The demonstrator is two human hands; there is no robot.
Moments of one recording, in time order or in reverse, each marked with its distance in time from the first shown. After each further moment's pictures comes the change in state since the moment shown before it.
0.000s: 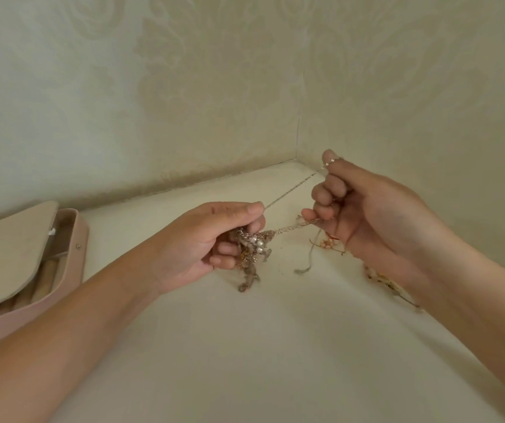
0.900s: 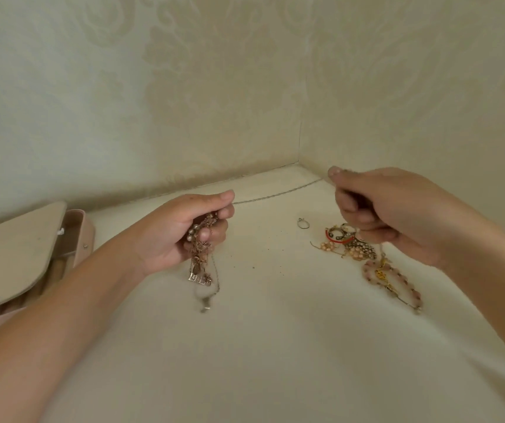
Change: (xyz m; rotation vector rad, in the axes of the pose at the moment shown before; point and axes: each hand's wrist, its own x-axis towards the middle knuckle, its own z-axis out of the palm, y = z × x) left_hand 0.003 0.003 -0.029 -0.048 0.120 -0.076; right_hand -0.001 -0.027 -0.020 -0.703 -0.034 0.088
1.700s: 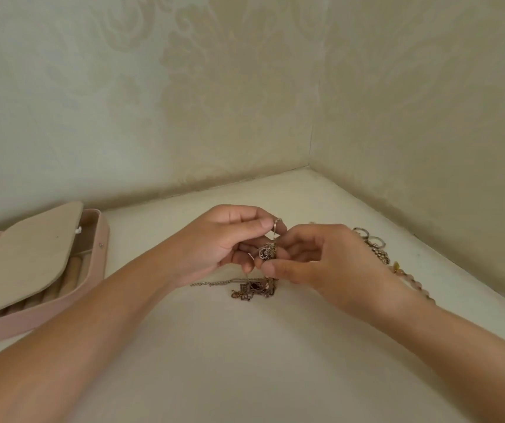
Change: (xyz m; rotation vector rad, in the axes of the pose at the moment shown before) left_hand -0.006 -0.006 0.026 0.106 -0.054 0.093; right_hand -0.006 0.031 0.068 -0.120 -0.059 -0.213
